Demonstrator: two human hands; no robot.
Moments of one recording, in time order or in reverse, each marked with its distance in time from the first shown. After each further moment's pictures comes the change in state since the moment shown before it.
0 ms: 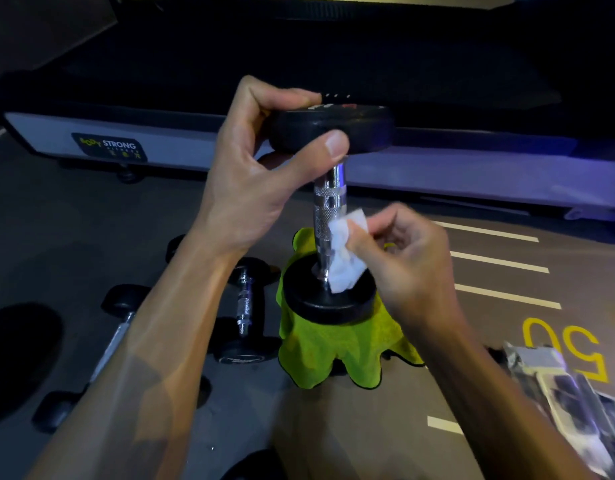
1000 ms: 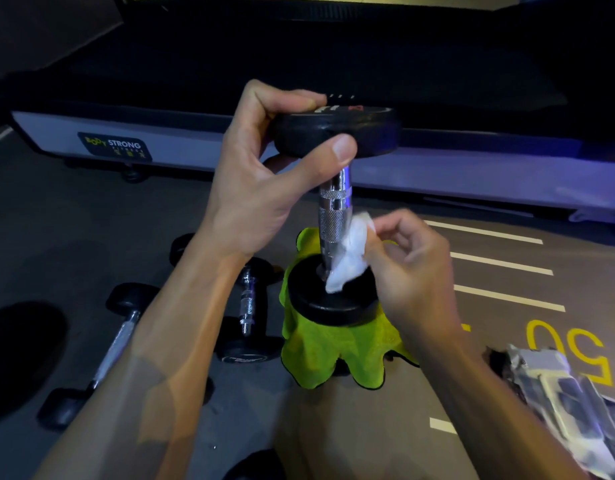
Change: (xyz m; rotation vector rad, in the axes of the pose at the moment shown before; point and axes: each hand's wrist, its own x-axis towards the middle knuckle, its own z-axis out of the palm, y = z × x) left_hand -0.005 0.002 0.000 -0.027 0.010 -0.012; right_hand -0.008 0.002 0.005 0.024 0.061 0.012
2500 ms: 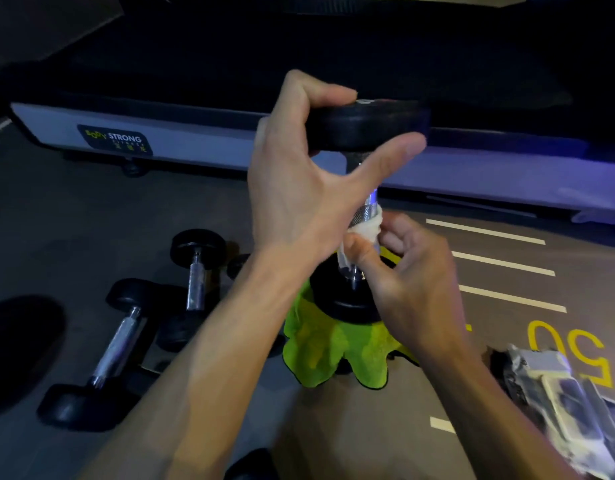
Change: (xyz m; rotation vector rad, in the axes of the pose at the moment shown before) left_hand -0.010 0.011 0.039 0.328 0.234 0.017; right_hand -0.007 -0.010 0.000 -0.197 -0.117 -0.004
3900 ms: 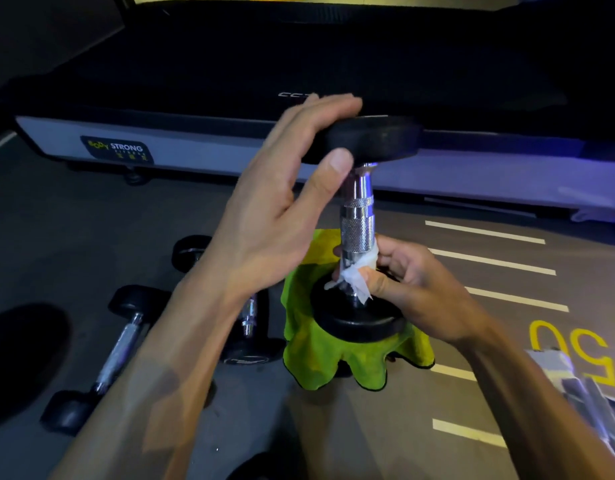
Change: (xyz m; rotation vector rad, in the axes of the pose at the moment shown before) left_hand 0.002 -0.013 -0.032 0.089 -0.383 0.150; right_hand 0.020 0.035 -0.034 0.173 -0.522 -0.006
